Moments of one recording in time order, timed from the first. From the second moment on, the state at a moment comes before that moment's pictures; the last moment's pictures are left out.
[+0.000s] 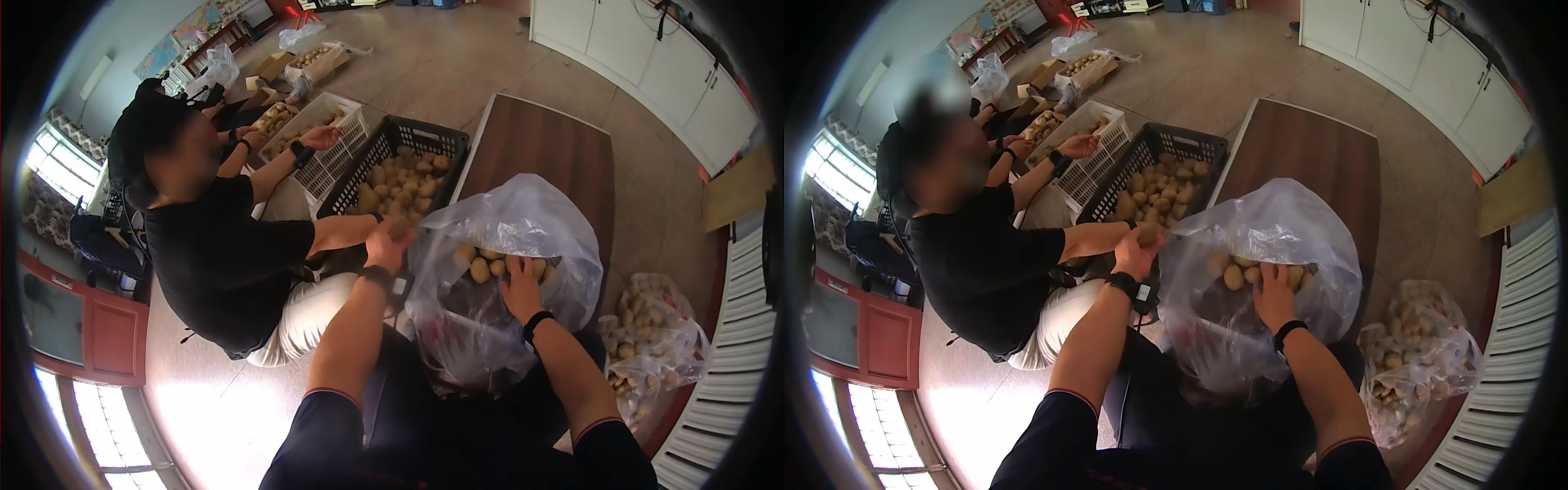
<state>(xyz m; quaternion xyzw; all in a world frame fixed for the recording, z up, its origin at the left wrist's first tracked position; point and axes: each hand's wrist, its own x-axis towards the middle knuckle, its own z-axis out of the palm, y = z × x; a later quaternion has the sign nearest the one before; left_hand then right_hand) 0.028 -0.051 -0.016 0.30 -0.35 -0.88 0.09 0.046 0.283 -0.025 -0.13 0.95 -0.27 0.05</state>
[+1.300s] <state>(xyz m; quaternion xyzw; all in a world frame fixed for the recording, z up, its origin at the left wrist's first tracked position) 0.049 0.048 0.031 0.14 -0.67 -0.72 -0.13 0.035 0.280 -0.060 -0.05 0.80 -0.57 0.17</state>
